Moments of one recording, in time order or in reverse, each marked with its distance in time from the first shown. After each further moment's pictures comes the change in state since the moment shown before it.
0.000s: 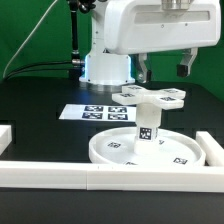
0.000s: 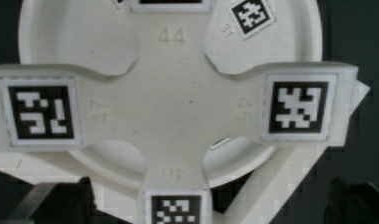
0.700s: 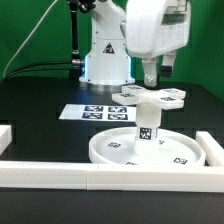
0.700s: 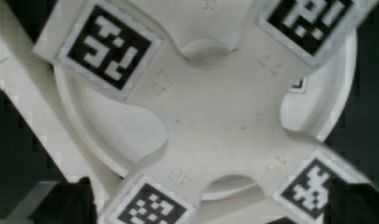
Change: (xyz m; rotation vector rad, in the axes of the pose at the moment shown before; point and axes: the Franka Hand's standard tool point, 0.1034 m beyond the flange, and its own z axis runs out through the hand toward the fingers) arm -0.004 0.005 0.003 -0.042 -0.032 -0.619
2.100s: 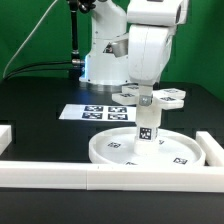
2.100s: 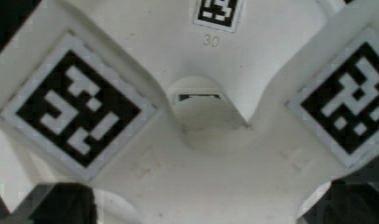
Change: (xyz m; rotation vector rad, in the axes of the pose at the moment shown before) arm -0.013 -0.005 0.032 0.035 -0.031 -0.080
